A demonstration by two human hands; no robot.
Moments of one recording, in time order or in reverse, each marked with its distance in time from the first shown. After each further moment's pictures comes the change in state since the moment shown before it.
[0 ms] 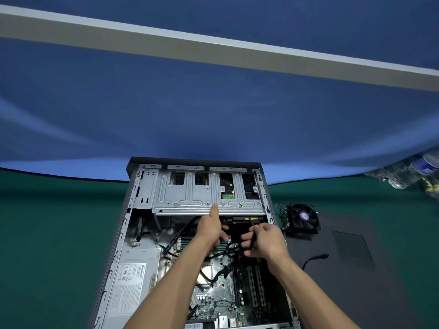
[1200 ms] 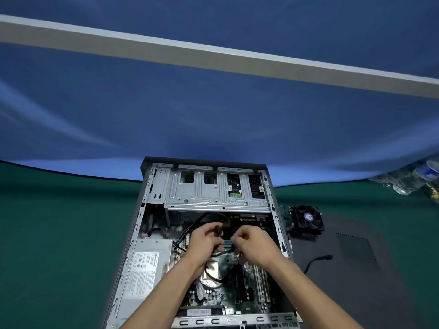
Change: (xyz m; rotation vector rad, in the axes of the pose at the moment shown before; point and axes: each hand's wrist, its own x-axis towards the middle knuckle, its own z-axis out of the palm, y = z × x) left_hand -0.041 -0.042 -0.031 -0.364 -0.106 0.195; right_hand -0.027 0.001 0.014 -0.716 -0.273 -0.272
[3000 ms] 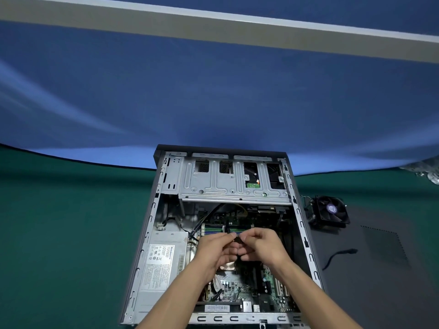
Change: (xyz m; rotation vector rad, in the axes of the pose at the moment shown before) left_hand -0.010 -0.010 -0.012 -0.121 0.057 -0.247; right_hand 0.014 0.010 0.036 0.674 -0.064 0.134
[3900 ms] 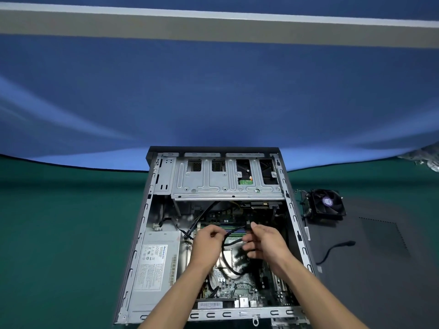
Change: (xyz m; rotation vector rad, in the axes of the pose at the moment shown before) left_hand 0.007 -0.006 0.004 0.615 0.228 0.337; right_hand 0.000 0.008 -0.018 0.282 0.050 0.056
